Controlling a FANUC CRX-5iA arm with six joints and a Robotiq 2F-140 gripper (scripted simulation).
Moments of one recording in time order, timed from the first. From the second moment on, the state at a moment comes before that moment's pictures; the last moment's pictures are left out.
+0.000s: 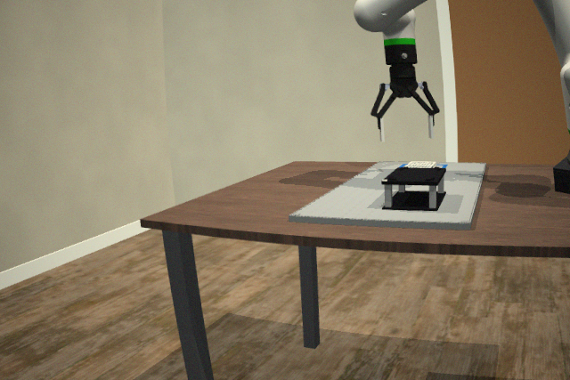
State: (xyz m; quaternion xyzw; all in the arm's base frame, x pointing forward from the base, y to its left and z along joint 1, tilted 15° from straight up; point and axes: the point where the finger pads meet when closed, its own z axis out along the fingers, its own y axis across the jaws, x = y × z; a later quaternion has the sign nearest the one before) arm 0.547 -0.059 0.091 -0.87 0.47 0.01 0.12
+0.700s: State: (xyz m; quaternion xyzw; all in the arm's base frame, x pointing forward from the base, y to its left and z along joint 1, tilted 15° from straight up) arm 0.539 -0.125 0.056 -0.76 0.64 0.03 0.13
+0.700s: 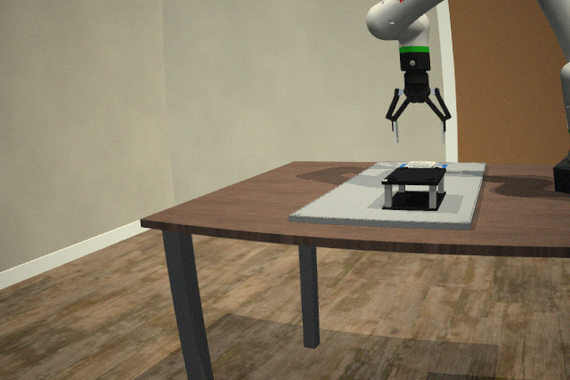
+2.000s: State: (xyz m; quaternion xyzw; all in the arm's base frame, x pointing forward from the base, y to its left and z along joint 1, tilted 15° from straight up) arm 0.544 -0.115 0.015 -0.76 0.64 0.03 0.13
